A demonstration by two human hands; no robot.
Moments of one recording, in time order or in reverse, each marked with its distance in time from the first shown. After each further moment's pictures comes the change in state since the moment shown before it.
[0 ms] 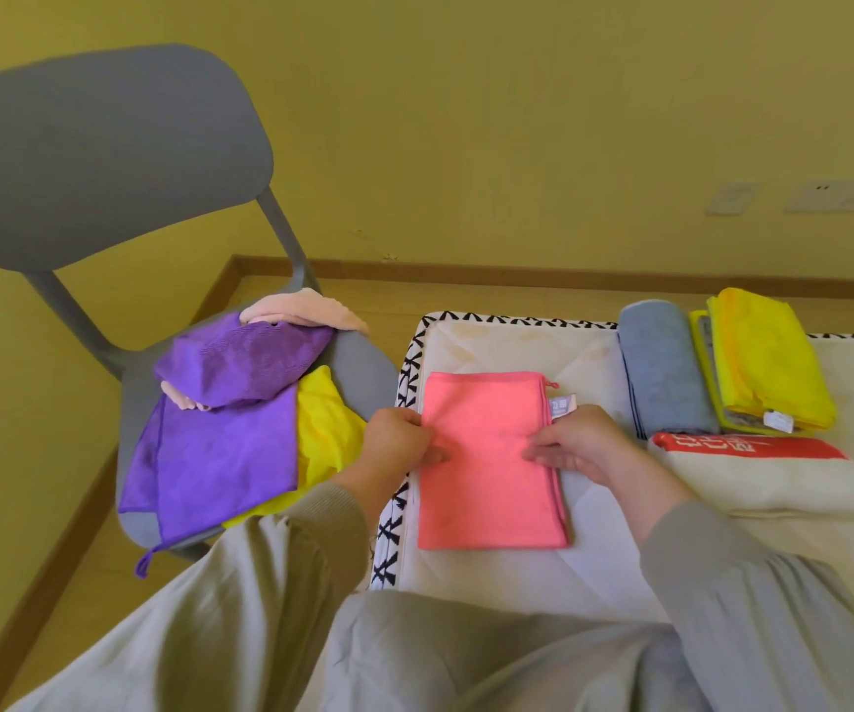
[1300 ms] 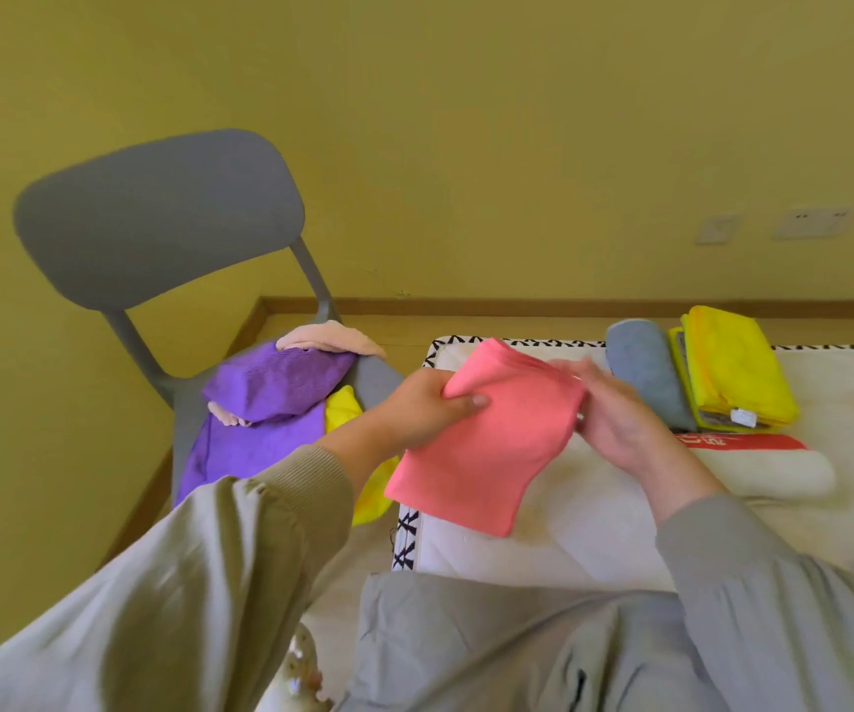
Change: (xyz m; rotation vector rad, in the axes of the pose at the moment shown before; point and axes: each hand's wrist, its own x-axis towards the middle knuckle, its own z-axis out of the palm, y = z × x) left_hand -0.085 0.078 -0.035 0.231 -0.274 0.463; right_hand -0.061 -0.024 -0.024 0.372 -0.207 -0.430
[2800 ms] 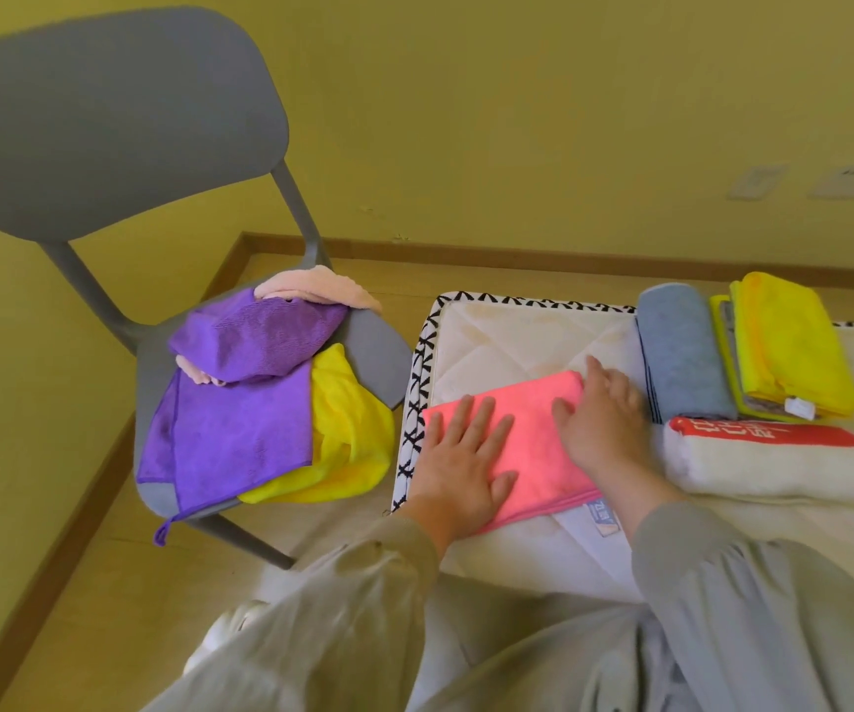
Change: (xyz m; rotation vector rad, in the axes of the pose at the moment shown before) left_hand 0.023 -0.123 0.102 1.006 -0.019 0.152; right_hand 0.037 0.070 0.003 -1.482 0.439 -0.024
